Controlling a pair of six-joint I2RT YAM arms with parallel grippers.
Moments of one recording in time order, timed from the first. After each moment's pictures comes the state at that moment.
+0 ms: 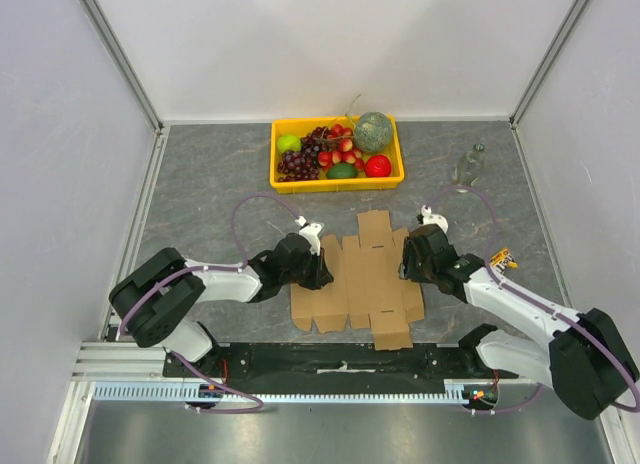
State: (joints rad) left arm -0.84 1.53 0.51 0.33 0.12 -0.54; right arm 0.56 1.11 0.53 -0.35 0.19 0.57
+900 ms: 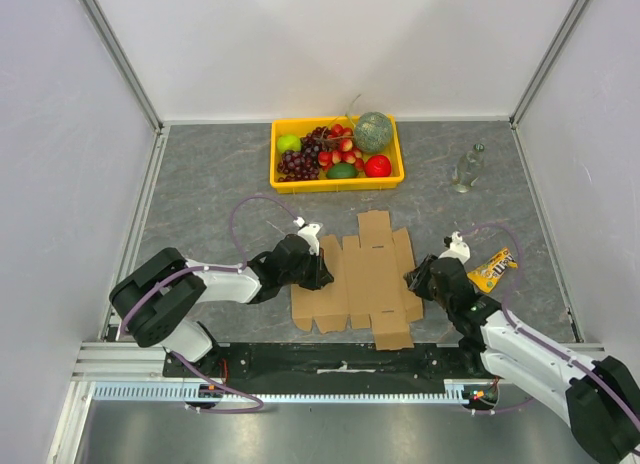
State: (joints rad) left arm -0.84 1.53 0.50 0.36 0.12 -0.58; right arm 0.56 0.77 0.13 -0.02 0.22 0.84
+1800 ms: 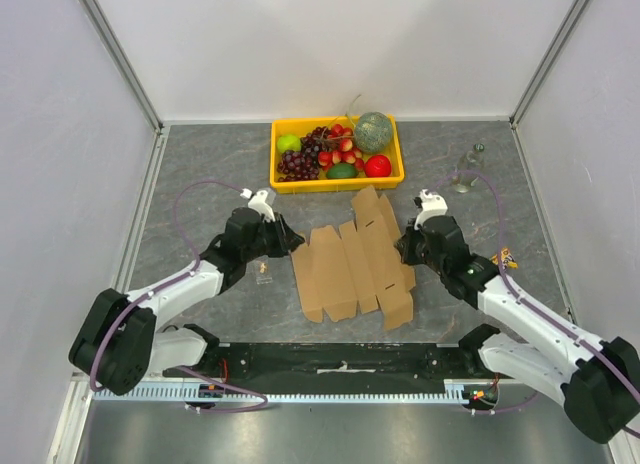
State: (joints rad) left arm -0.53 1.22 0.50 0.21 0.19 -0.59; right arm 0.57 0.92 0.51 -0.15 0.13 0.44
